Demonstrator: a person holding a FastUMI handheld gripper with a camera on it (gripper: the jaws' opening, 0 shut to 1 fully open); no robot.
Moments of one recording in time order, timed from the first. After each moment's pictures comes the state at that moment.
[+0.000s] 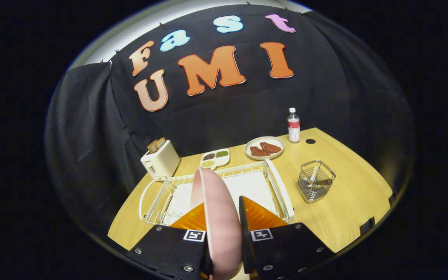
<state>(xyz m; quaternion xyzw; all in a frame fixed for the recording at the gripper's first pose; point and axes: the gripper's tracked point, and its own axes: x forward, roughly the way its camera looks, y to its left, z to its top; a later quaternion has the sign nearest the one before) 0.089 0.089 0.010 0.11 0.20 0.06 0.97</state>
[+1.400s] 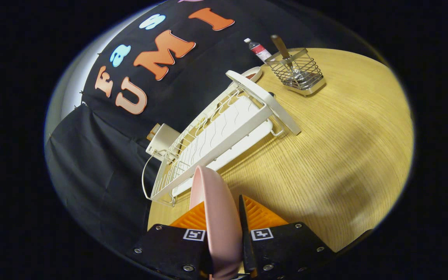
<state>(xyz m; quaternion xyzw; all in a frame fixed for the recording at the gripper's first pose) 0.039 0.100 -0.153 0.34 0.31 0.09 0.88</state>
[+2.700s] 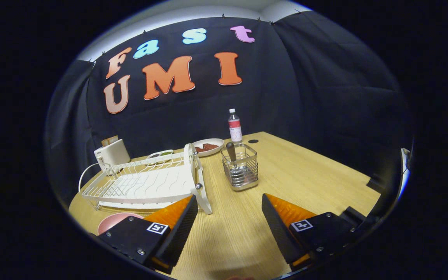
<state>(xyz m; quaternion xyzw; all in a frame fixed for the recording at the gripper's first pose) 0.066 -0.067 -0.078 0.05 0.10 -0.10 0.99</state>
